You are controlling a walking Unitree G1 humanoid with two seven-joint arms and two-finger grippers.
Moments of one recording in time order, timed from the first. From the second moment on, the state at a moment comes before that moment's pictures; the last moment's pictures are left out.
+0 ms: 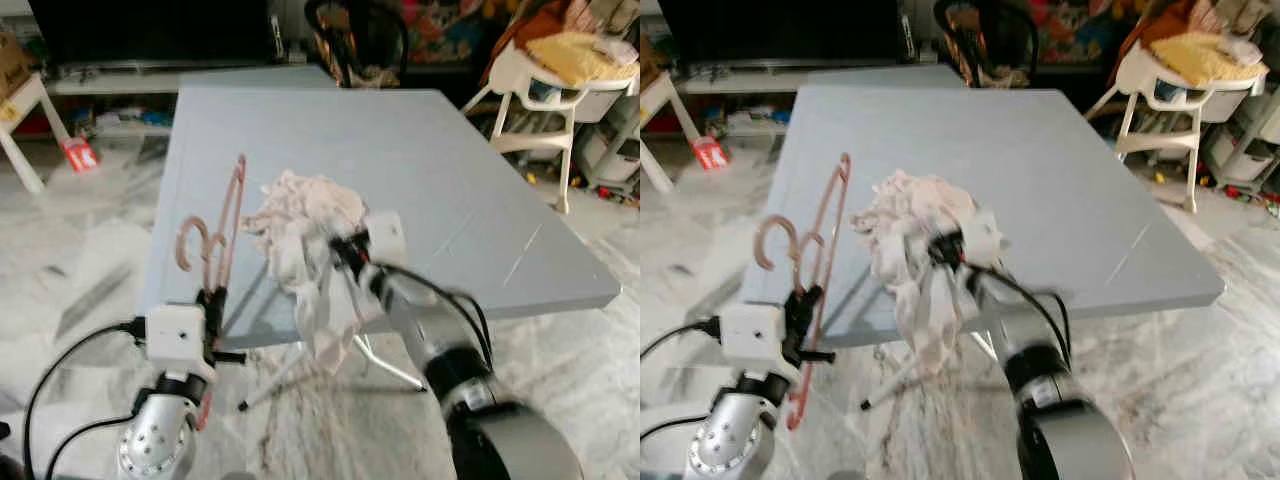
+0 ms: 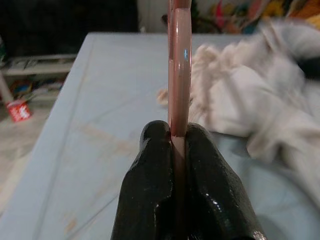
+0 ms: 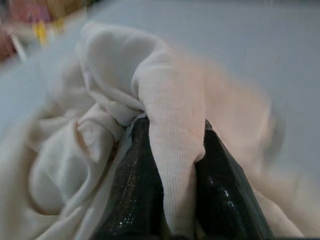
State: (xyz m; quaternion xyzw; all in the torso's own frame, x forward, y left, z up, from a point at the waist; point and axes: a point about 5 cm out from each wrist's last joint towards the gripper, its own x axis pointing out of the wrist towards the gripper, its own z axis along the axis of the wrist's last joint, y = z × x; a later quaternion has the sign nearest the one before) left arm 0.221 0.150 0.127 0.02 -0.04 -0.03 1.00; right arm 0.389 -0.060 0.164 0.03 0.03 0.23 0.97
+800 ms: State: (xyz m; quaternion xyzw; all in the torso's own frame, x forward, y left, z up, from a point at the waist) left arm 0.220 0.157 0.118 0.04 0.00 -0.04 1.00; right arm 0.417 -0.032 0.297 -0.06 -0.06 0.22 0.97
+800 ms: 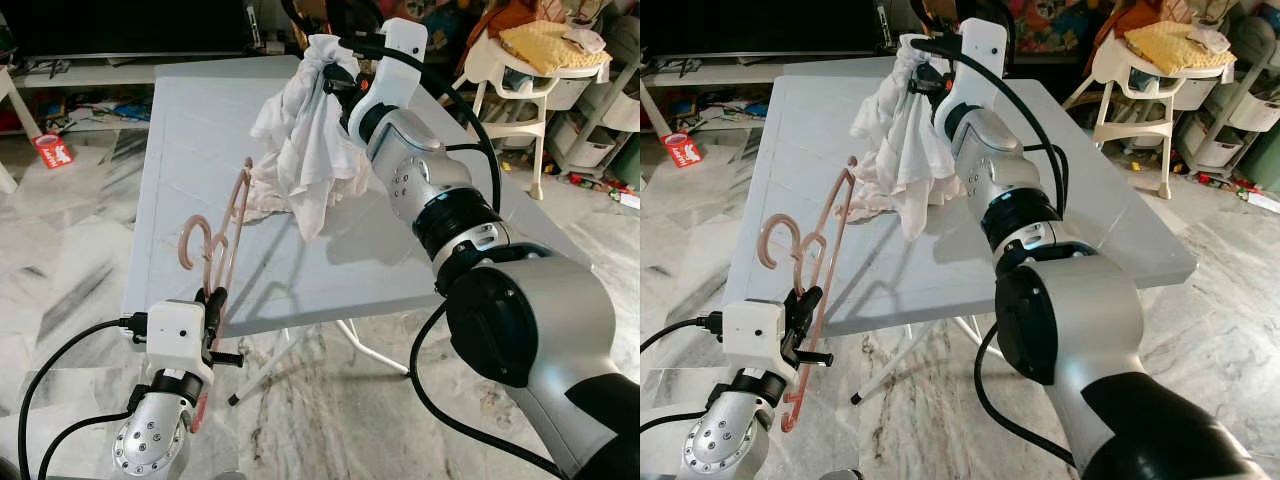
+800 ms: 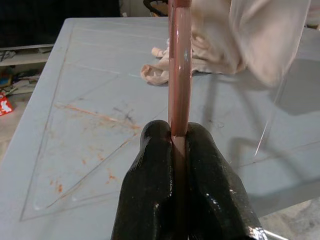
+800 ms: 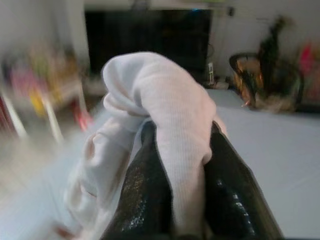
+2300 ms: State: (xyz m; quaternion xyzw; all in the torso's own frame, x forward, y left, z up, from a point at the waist) left arm 0.285 0.135 0.119 0.05 -0.01 -0.12 0.99; right arm 0.395 -0.140 0.191 0.09 -0.12 0.09 0.99
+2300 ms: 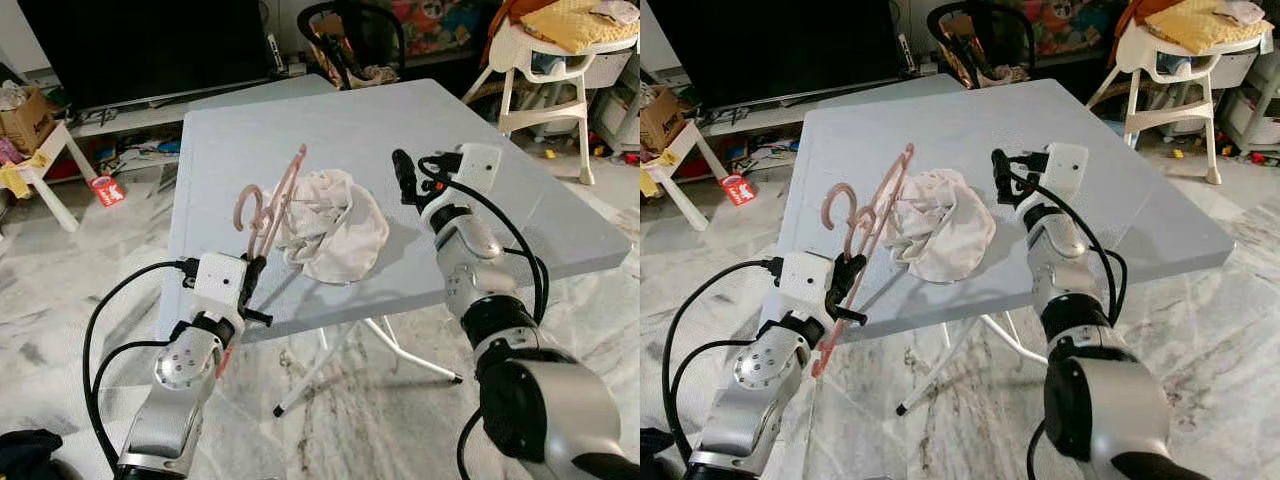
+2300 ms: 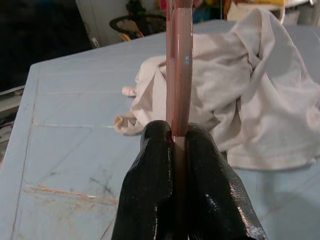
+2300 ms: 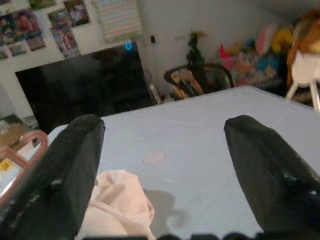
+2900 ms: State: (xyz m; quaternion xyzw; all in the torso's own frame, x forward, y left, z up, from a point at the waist) left arm 0.291 0.138 0.112 0.06 -0.01 -0.11 0.99; right arm 0.332 -0.159 0.132 0.04 -0.09 0.01 1.00
